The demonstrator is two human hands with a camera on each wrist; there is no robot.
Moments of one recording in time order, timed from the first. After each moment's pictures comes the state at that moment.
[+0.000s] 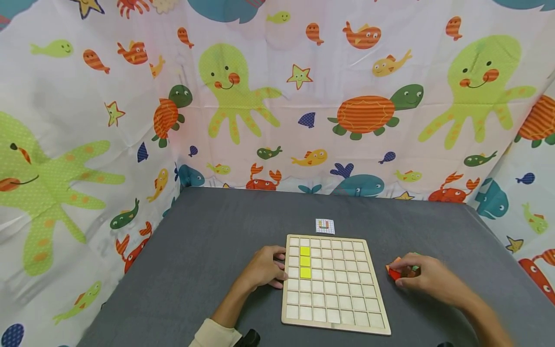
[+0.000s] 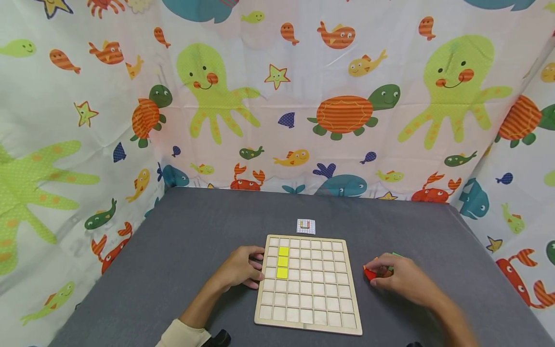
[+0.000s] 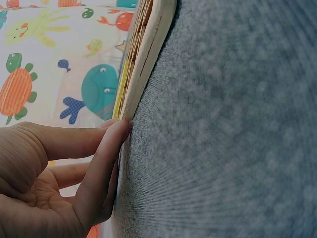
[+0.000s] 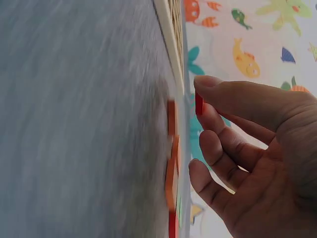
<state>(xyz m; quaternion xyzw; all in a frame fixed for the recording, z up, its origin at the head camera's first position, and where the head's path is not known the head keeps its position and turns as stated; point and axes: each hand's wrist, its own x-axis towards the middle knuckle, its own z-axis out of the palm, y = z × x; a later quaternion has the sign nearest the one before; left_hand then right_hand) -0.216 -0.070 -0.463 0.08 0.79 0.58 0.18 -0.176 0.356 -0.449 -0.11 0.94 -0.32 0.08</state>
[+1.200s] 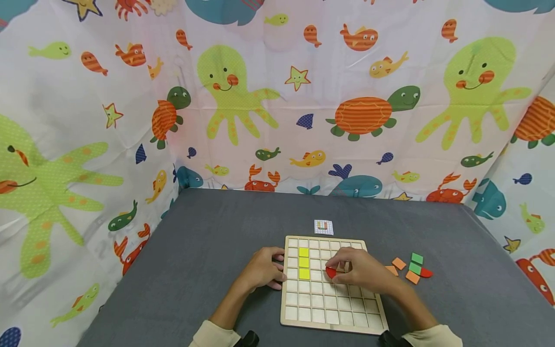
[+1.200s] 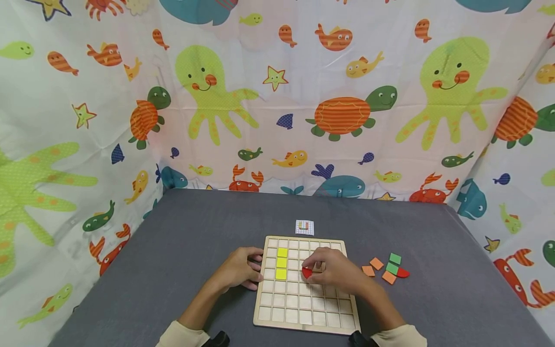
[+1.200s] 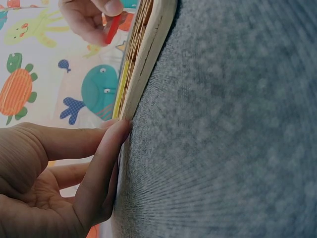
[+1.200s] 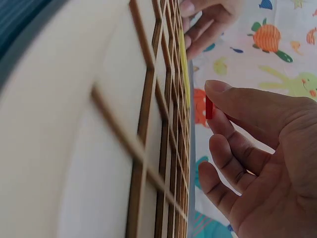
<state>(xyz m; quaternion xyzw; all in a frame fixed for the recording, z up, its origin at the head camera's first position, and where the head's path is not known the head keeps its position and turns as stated) -0.217 -0.071 -0.464 0.09 0.79 0.58 0.17 -0.206 0.234 -0.454 -0.26 0.89 -0.37 0.08</state>
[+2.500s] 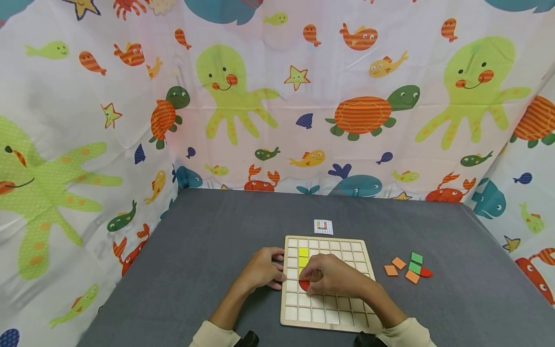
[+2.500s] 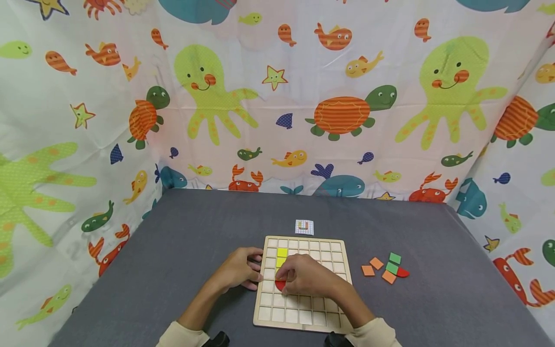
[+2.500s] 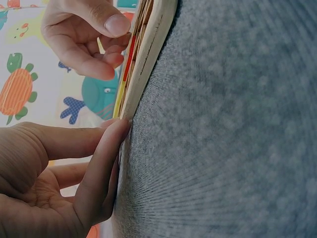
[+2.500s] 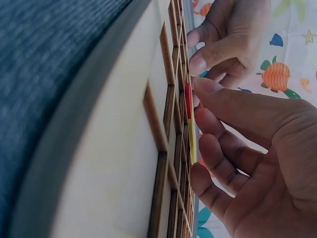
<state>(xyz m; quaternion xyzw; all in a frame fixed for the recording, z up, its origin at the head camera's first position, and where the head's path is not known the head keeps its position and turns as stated) -0.217 -0.069 -0.464 0.08 0.80 0.57 0.18 -0.208 0.173 -0.457 -0.31 0.86 -0.38 0.15</state>
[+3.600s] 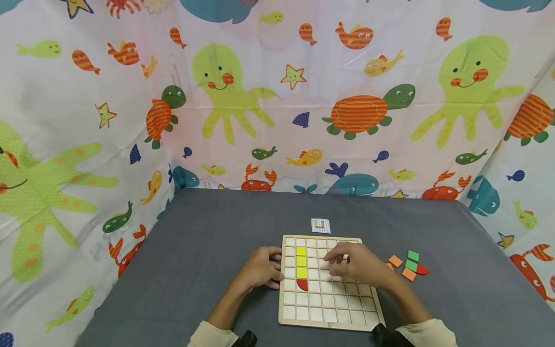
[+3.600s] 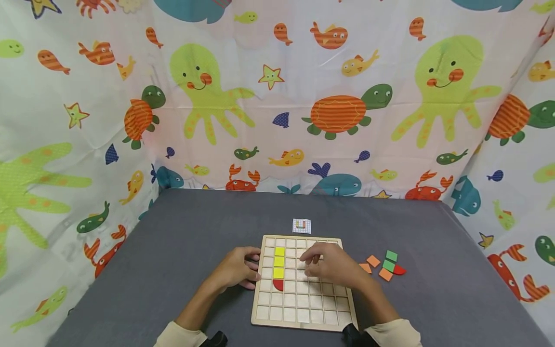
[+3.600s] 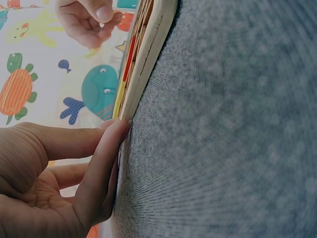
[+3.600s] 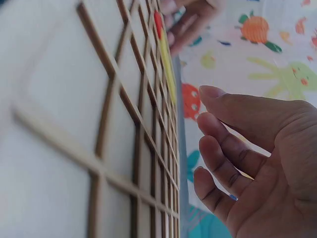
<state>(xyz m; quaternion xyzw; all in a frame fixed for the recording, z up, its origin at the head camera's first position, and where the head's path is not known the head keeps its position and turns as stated) -0.217 -0.069 -0.465 0.08 0.80 0.57 0.18 -0.209 0.233 -0.445 -0.24 0.89 -0.38 0.08</state>
